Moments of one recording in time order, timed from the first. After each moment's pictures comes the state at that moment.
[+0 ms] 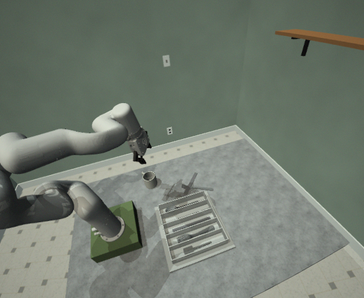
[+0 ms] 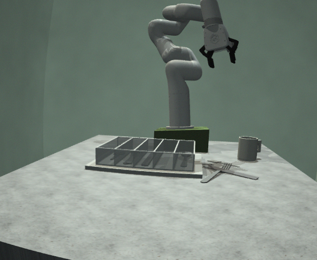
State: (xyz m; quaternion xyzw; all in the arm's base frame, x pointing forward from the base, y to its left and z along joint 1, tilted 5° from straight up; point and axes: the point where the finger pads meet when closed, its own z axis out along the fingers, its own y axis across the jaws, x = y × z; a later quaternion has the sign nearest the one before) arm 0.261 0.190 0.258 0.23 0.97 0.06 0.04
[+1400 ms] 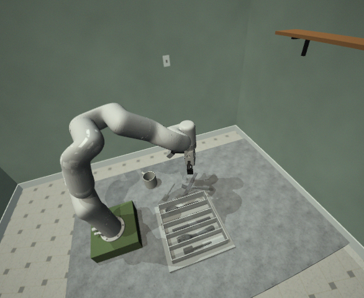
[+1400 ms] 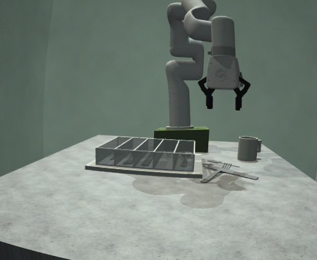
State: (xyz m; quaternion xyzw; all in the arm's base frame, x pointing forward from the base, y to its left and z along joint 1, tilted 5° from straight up) arm 0.474 0.173 0.090 0.19 0.98 -0.03 0.00
